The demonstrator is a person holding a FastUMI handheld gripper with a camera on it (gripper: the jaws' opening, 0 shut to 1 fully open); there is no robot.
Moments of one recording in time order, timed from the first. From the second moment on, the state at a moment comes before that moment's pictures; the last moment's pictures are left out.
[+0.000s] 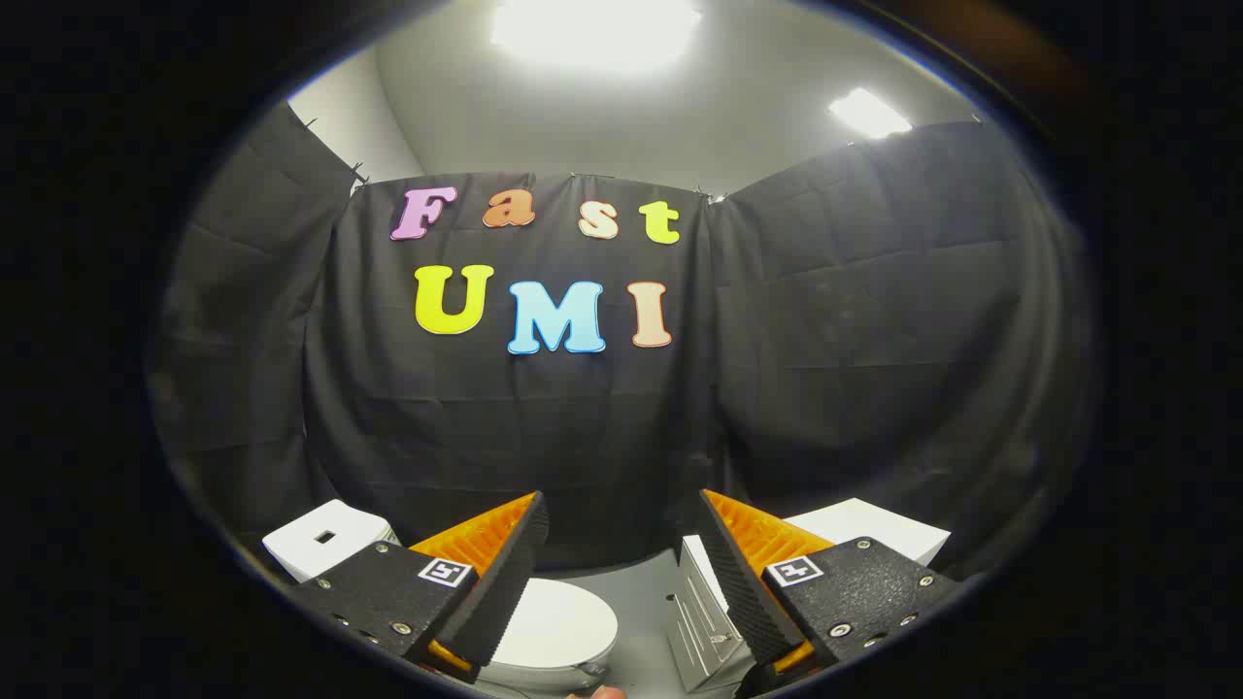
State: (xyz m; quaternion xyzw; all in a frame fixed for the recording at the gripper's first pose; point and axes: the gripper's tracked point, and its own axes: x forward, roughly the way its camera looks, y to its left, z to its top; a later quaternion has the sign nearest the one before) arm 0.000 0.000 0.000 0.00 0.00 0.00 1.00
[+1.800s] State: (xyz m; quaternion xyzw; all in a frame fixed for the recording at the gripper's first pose) arm 0.059 0.016 -0.159 0.01 0.12 0.02 0.99
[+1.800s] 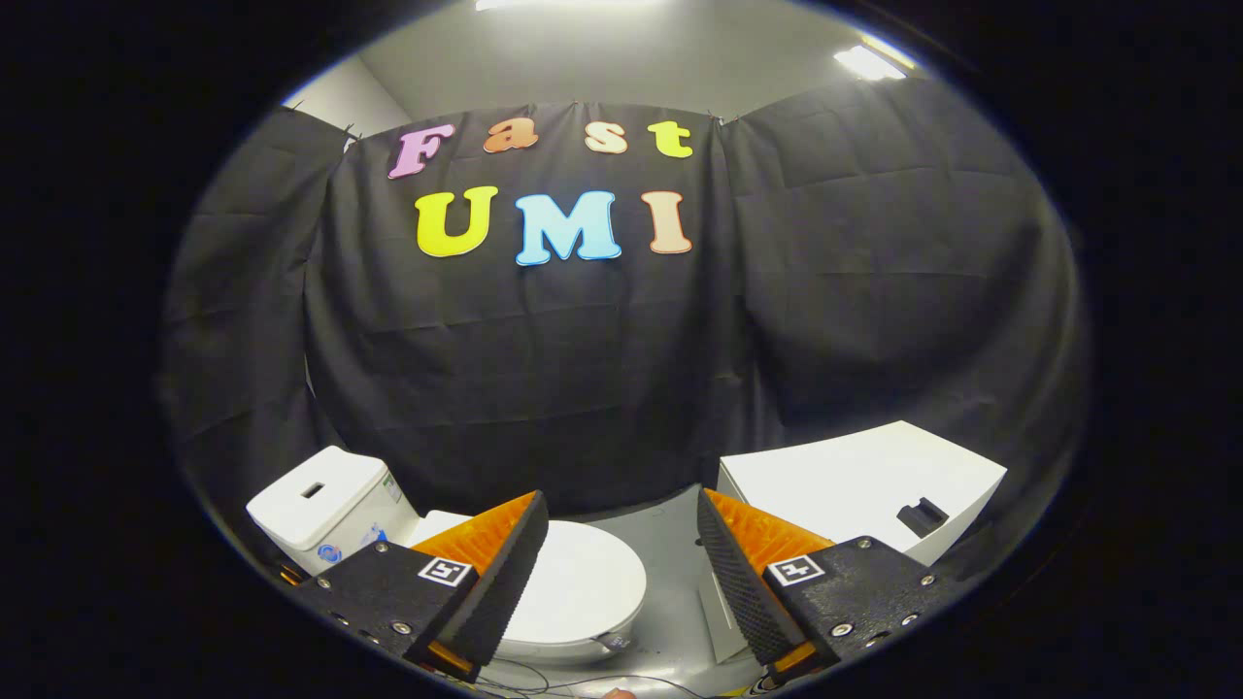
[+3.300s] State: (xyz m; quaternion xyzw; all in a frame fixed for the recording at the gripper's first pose) arm 0.033 0.041 -0.439 0.29 0.37 -0.04 0.88
